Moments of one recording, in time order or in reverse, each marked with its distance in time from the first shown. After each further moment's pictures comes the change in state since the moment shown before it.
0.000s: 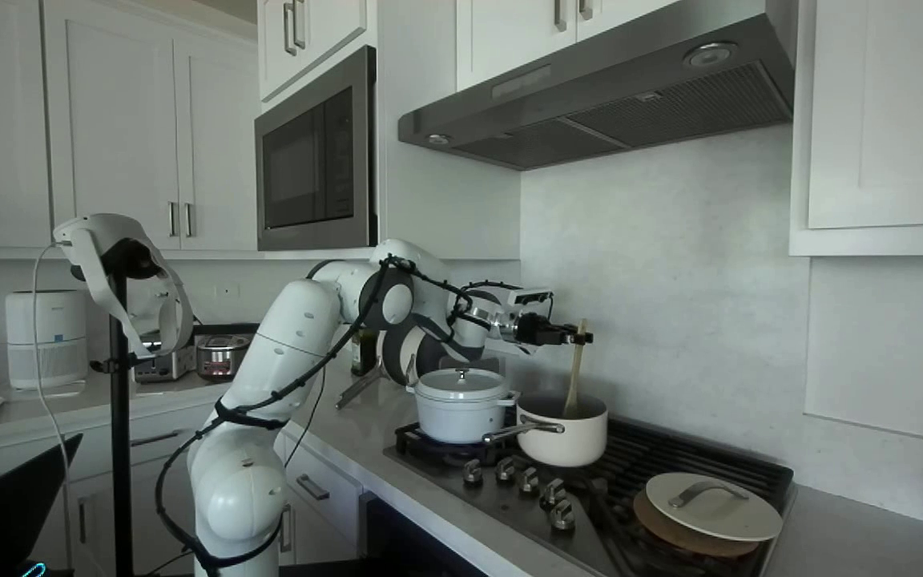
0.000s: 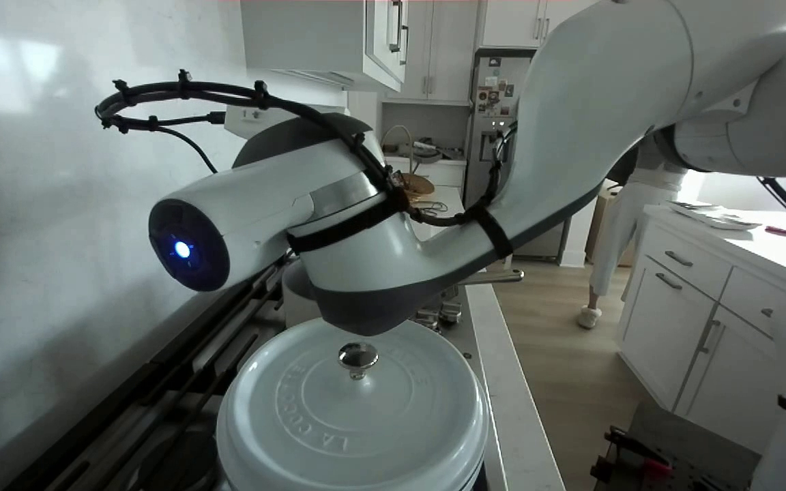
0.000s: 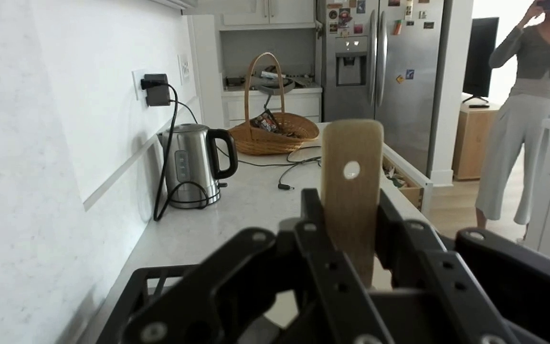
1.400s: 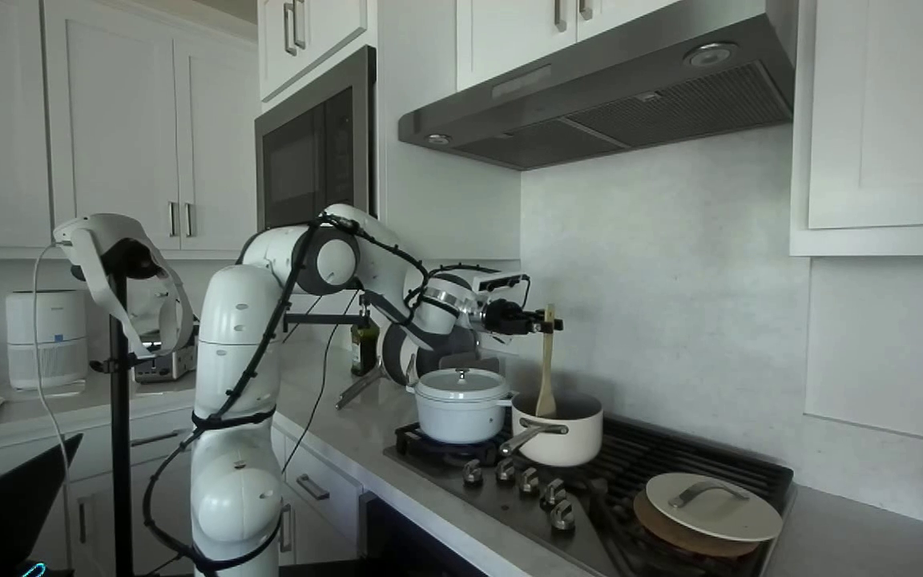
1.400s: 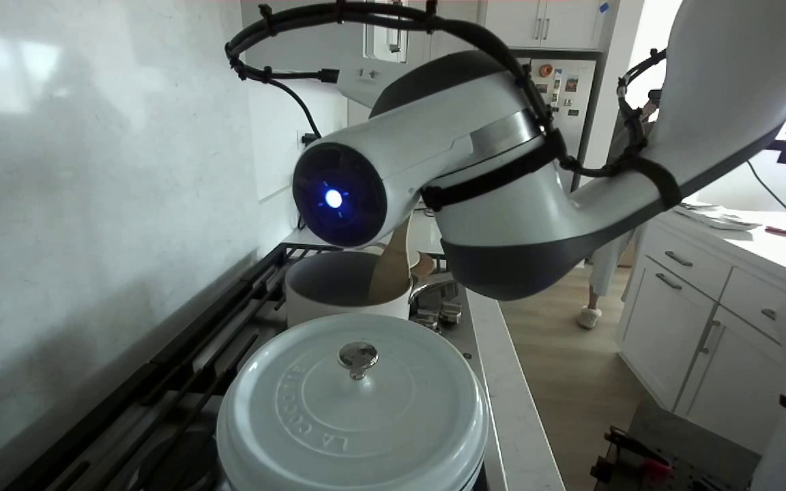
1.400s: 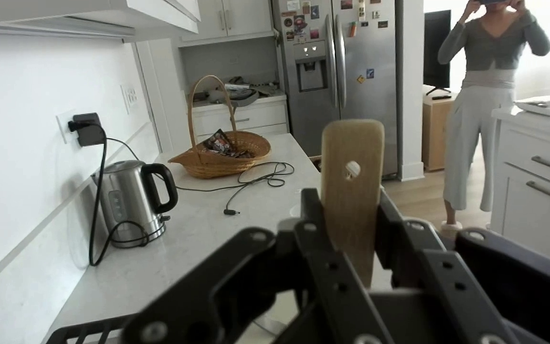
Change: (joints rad) arm -0.092 -0.369 0.062 -0.391 0.133 -0.021 0.127
